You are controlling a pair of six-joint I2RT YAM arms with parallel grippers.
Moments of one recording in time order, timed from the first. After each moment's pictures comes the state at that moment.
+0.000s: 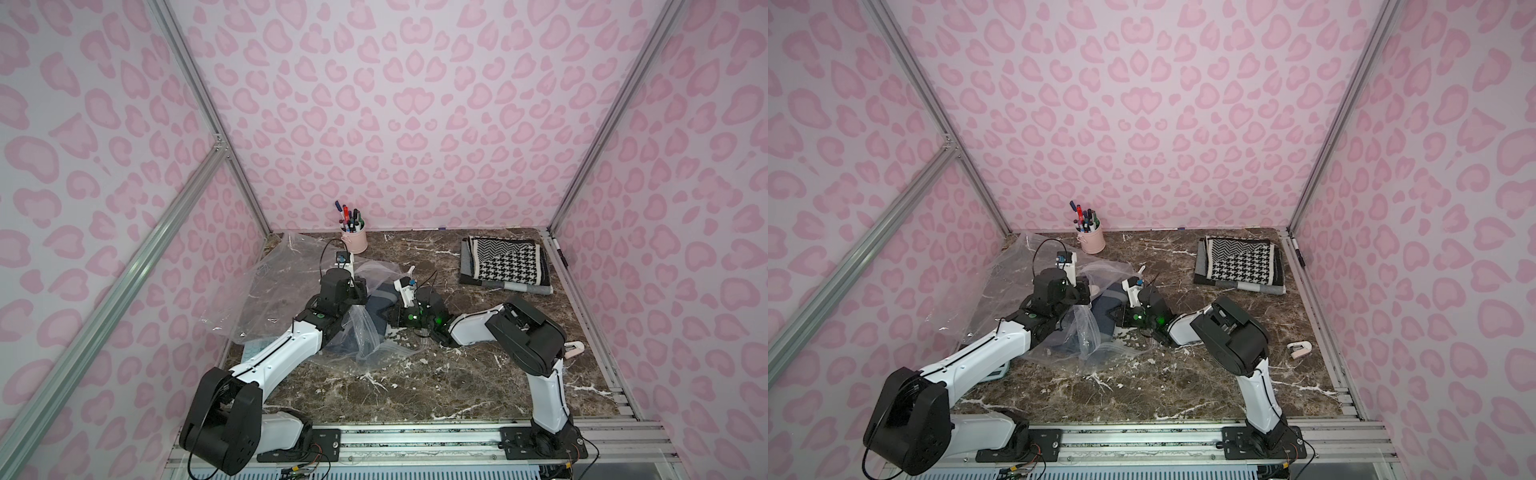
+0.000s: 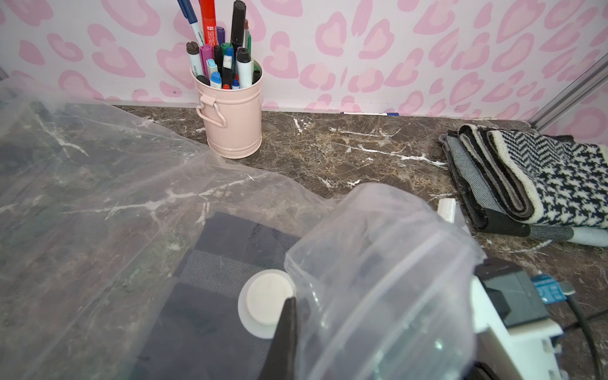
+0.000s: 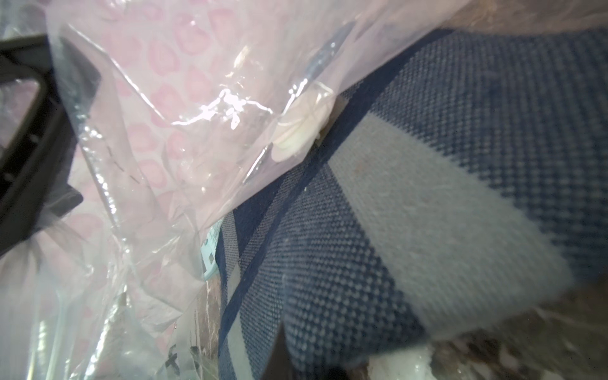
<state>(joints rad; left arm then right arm) -0.39 1.32 0.78 0.08 -0.14 -0.29 0.81 2.06 1.00 0.72 -0.44 0.85</state>
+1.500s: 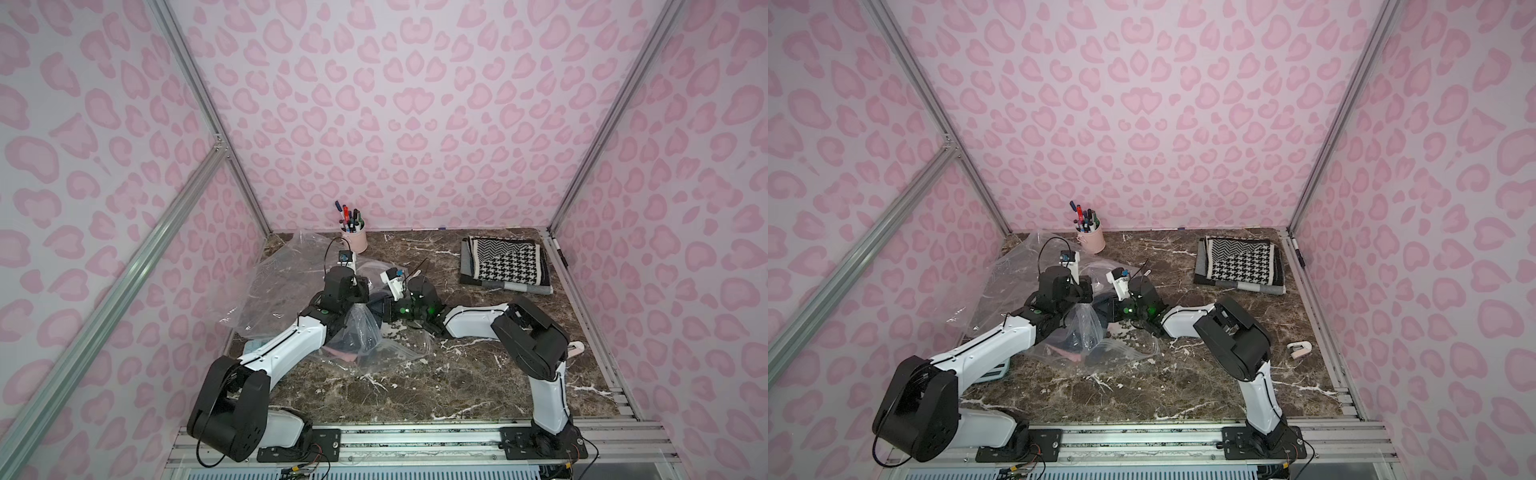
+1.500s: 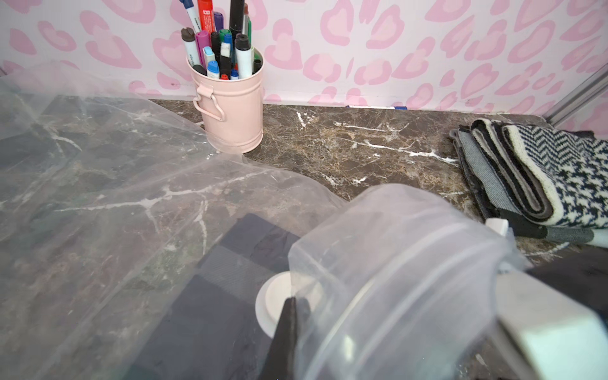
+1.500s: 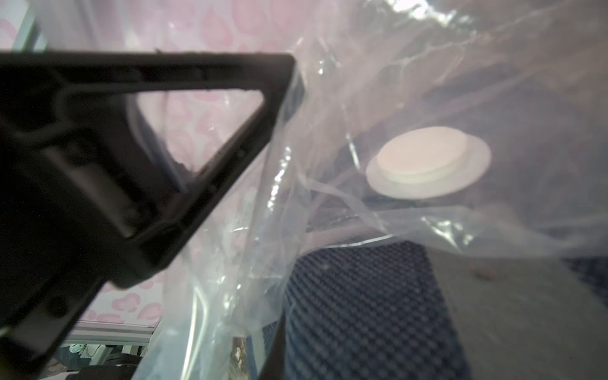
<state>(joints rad) -0.39 1.39 0.81 0.10 -0.16 -0.29 0.83 2.00 1.12 0.58 -0.50 0.68</state>
